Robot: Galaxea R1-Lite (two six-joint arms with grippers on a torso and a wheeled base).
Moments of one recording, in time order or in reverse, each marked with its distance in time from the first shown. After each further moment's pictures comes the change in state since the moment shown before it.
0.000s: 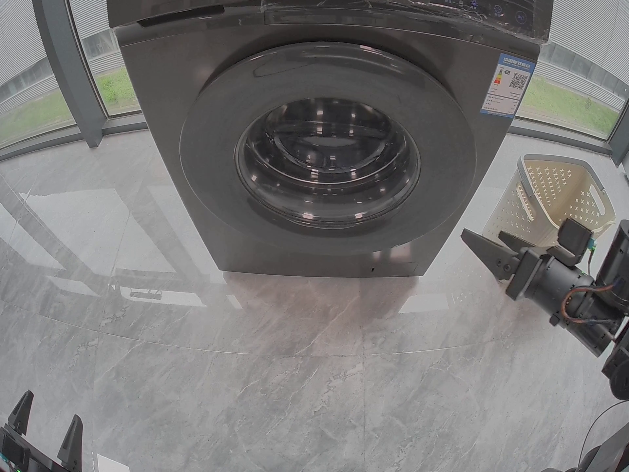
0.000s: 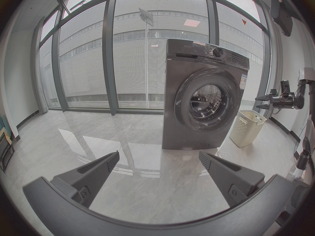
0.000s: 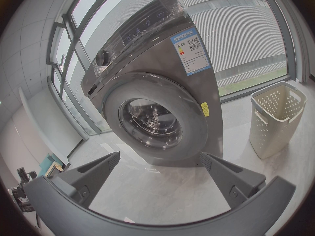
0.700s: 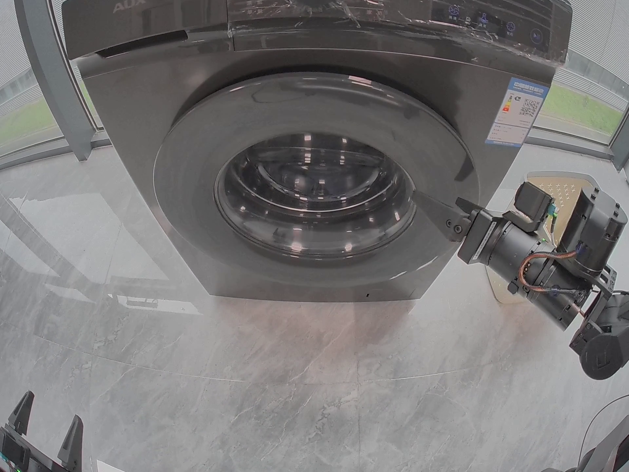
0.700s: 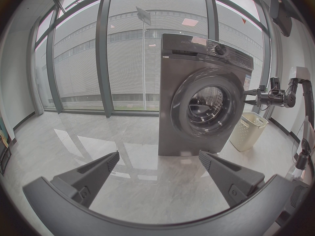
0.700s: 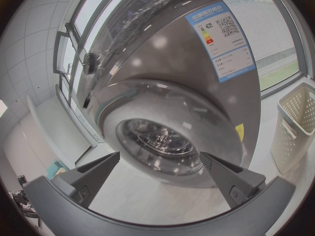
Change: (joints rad) left arm -0.001 0.001 0.000 0.002 -0.008 -0.001; right arm 0.089 0.179 -0.222 -0.038 -0.021 0.010
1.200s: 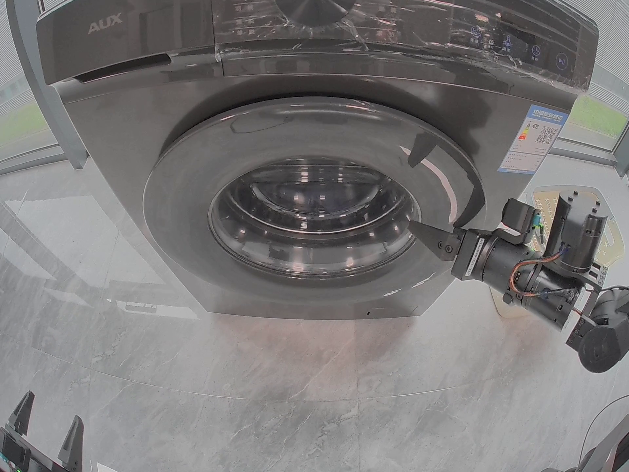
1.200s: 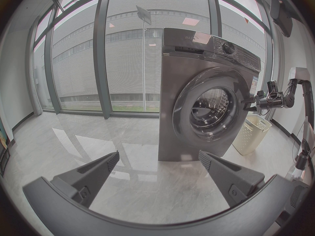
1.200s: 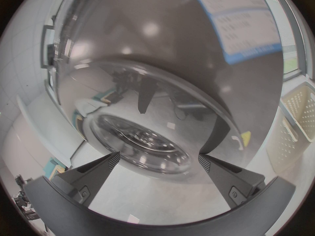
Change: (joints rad) left arm 0.000 0.000 0.000 0.000 0.000 -0.002; right arm -0.083 0.009 -0.024 0.137 -0.041 0.000
